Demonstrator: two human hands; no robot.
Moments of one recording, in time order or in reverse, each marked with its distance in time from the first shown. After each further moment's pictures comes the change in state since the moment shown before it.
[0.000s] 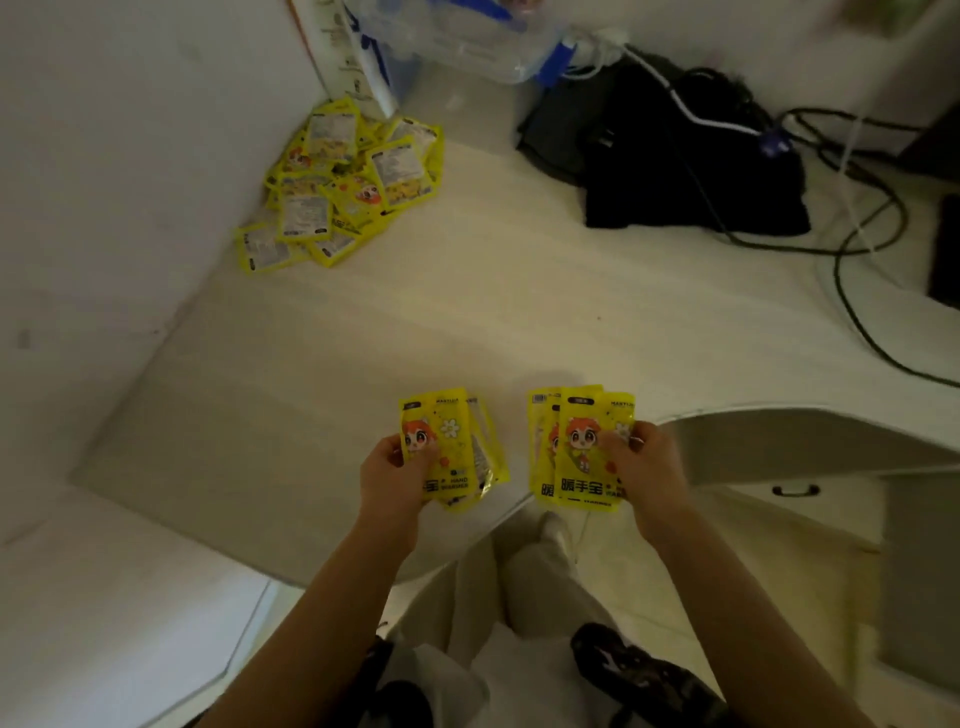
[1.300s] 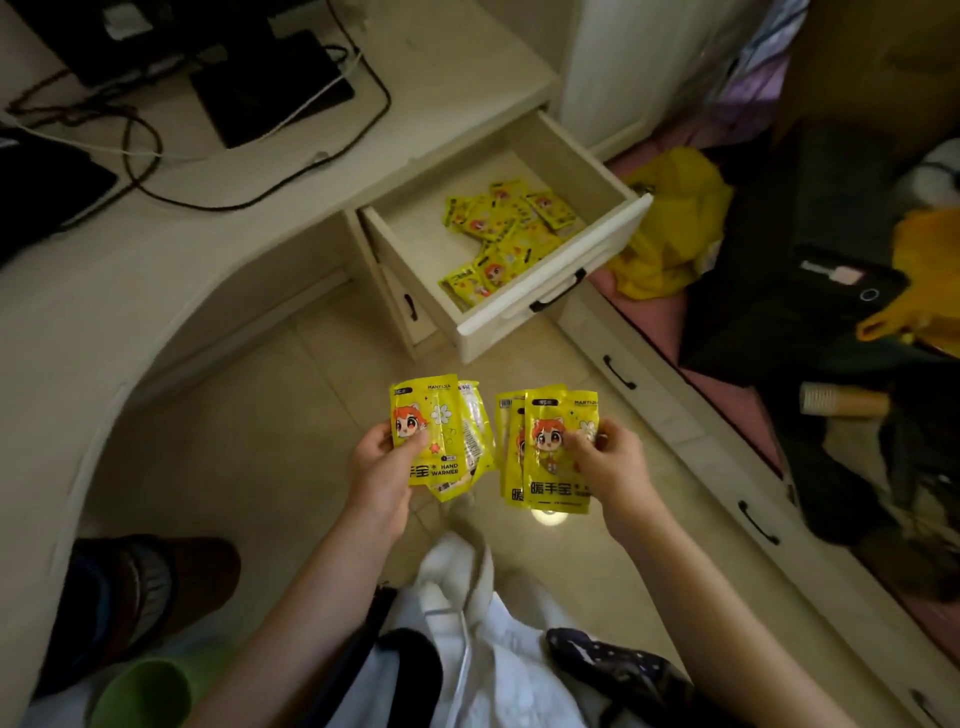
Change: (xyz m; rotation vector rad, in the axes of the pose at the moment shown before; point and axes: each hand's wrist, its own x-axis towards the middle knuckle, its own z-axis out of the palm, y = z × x) left_hand -0.341 -0.287 0.230 0.619 -0.758 0.007; right_hand -0.261 0.346 -0.363 0.654 0.660 0.305
